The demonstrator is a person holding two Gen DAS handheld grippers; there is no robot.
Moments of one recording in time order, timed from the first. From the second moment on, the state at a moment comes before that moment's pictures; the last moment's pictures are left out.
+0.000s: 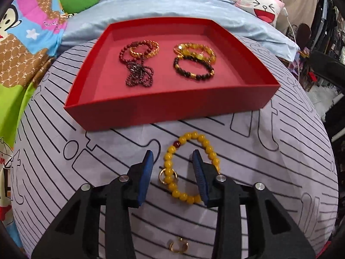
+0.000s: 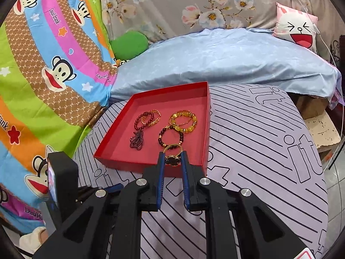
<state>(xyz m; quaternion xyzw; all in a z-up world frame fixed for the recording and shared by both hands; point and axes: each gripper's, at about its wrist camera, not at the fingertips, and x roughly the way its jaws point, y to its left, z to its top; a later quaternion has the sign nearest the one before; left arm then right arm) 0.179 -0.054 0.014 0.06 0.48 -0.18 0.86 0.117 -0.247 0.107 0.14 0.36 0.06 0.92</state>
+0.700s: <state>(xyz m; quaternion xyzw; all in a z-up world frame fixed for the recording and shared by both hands) 0.209 -0.058 0.169 -0.01 0.36 -0.25 0.90 0.175 -0.231 0.141 0.10 0.34 0.09 0.93</state>
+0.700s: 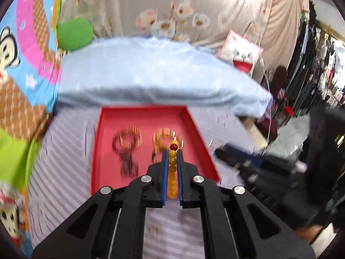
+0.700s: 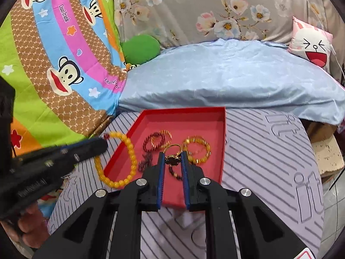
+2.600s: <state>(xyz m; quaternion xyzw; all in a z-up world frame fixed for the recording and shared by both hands) 0.229 -0.073 0.130 0.06 0.36 -0.09 0.93 0.184 -0.209 0.128 0.06 0.35 0.02 0.93</state>
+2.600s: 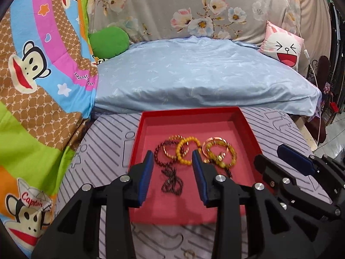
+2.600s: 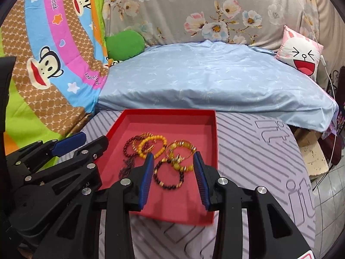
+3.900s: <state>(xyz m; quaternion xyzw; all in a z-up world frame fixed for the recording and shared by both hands) 0.076 -0.028 0.011 0.03 0.46 -0.11 0.88 0.020 -0.177 0.050 0.06 0.42 0.04 0.91</state>
